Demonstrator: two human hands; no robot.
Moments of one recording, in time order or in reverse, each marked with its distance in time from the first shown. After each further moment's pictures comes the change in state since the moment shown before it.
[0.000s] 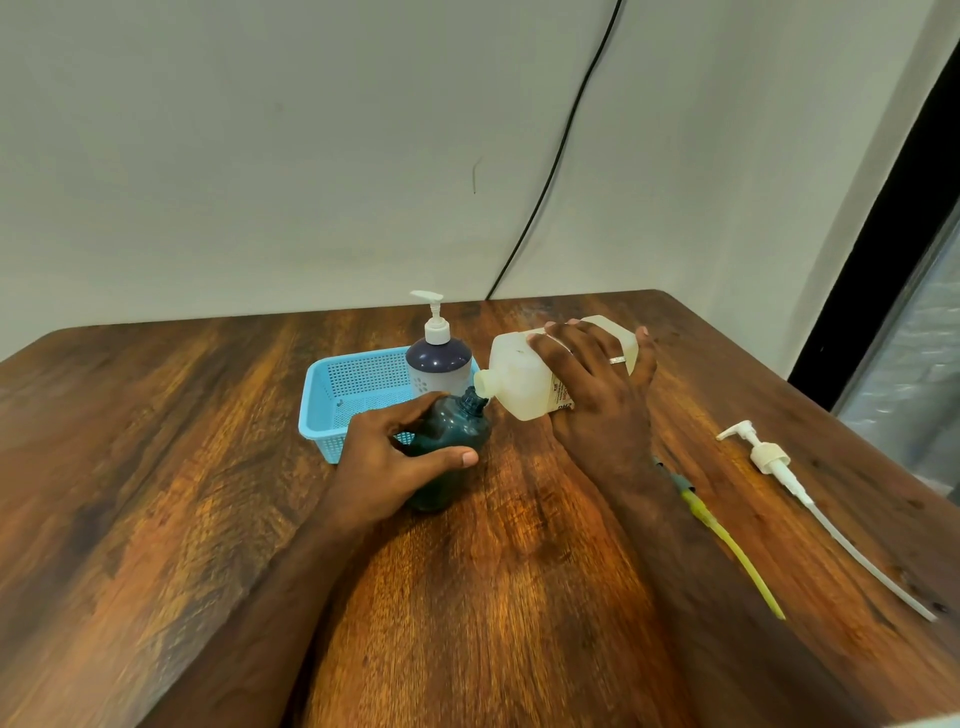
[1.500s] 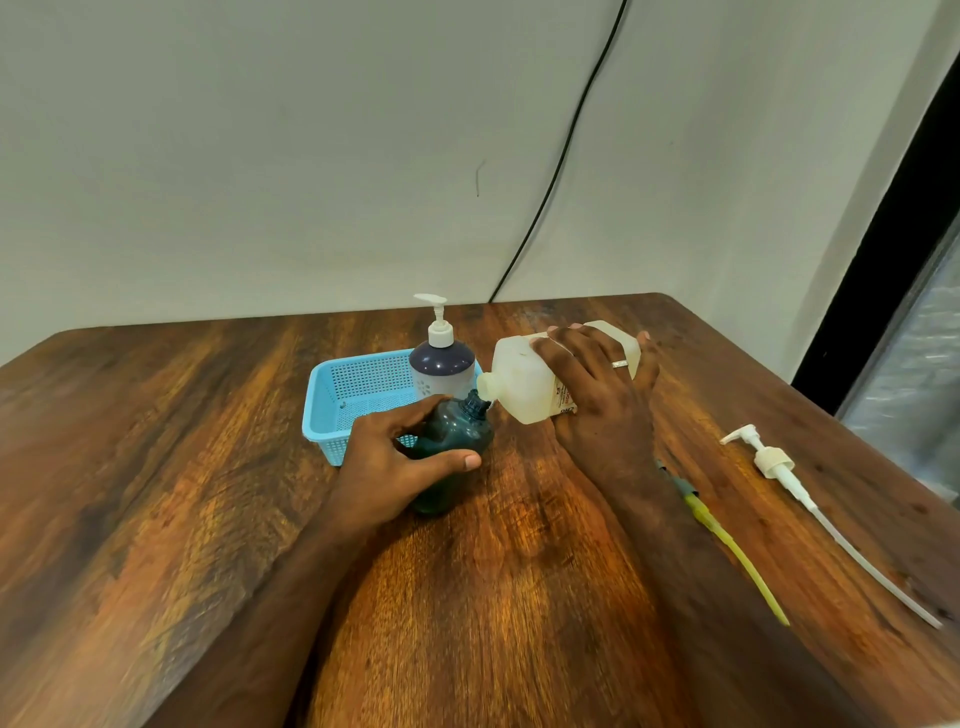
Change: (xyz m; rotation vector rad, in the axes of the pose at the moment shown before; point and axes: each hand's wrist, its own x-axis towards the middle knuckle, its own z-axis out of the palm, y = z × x) left_hand -0.001 0.000 0.000 -0.032 0.000 -0.057; right_hand 0.000 -0.001 0.000 0.008 -0.010 0.006
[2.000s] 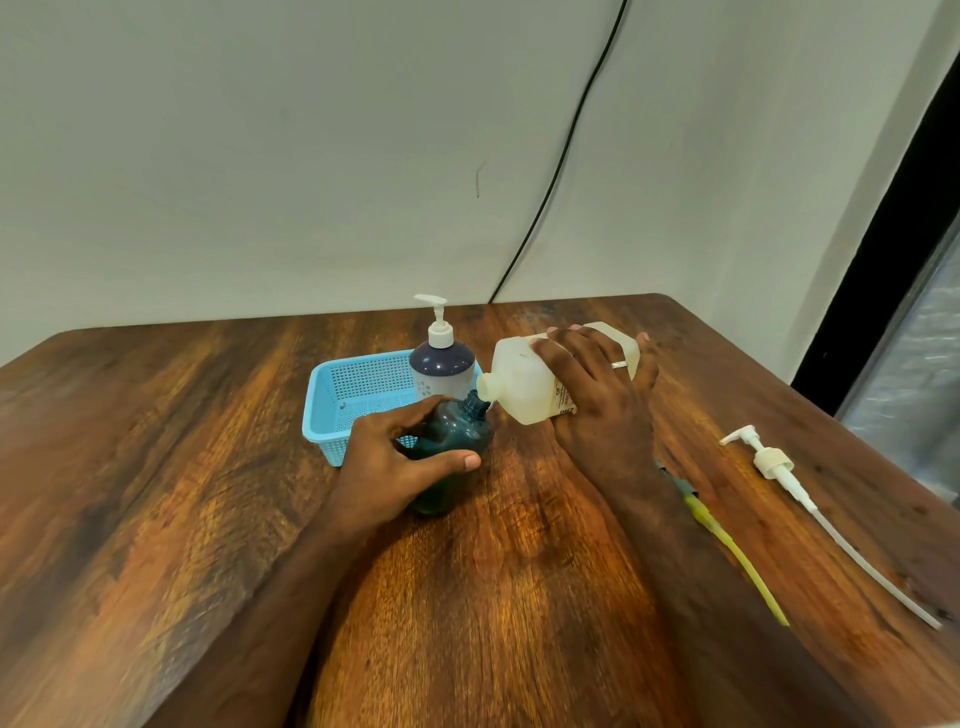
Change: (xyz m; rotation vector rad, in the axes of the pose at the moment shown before) left_hand 0.000 -0.004 -0.001 -0.010 0.005 0.030; right_hand -0.001 0.001 0.002 -0.008 -0.001 -0.007
